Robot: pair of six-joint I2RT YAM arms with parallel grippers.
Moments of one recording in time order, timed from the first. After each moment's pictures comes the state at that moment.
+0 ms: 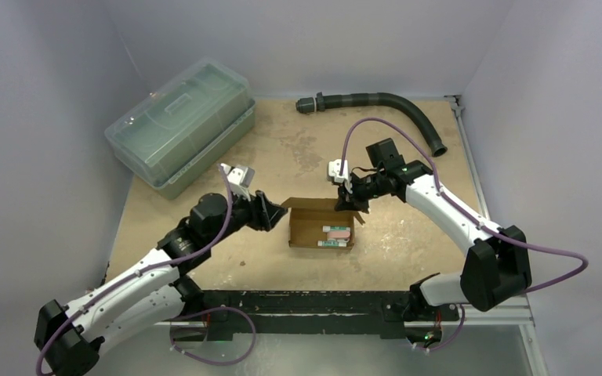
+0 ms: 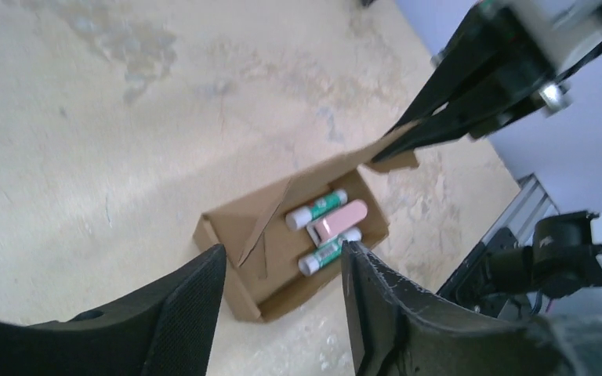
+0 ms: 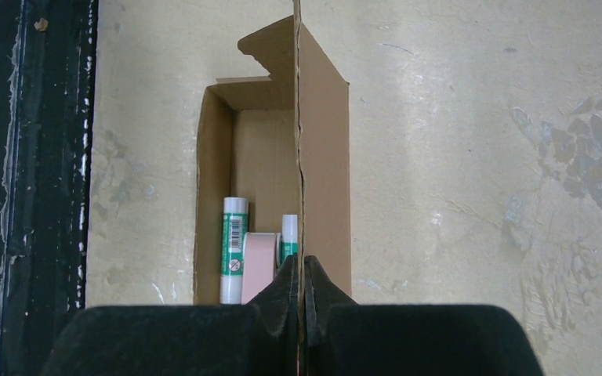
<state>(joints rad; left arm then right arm) -0.75 0.77 0.49 0.01 0.04 -0.52 0.43 1.38 1.04 -0.69 -0.77 -0.86</state>
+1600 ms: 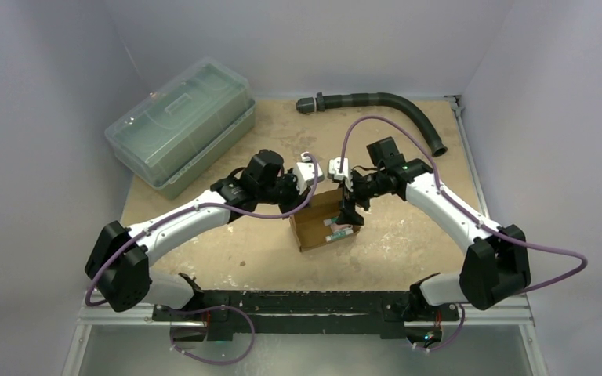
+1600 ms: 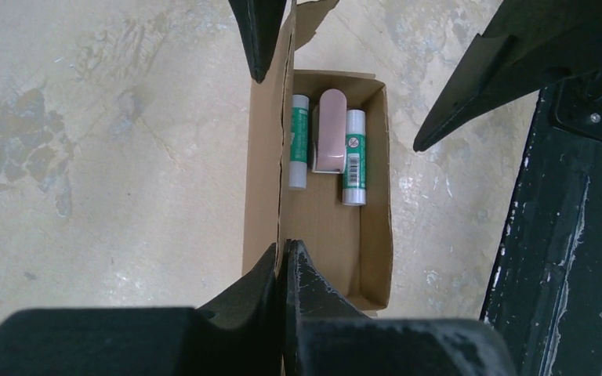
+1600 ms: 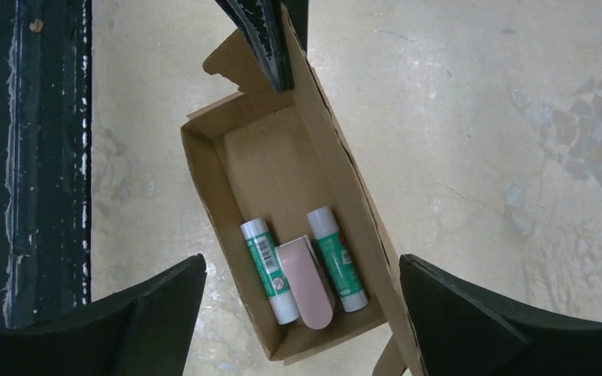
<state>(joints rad) -0.75 1.38 0.99 -0.23 0.42 0.20 0.43 1.39 1.05 -0.72 -0.76 -0.84</state>
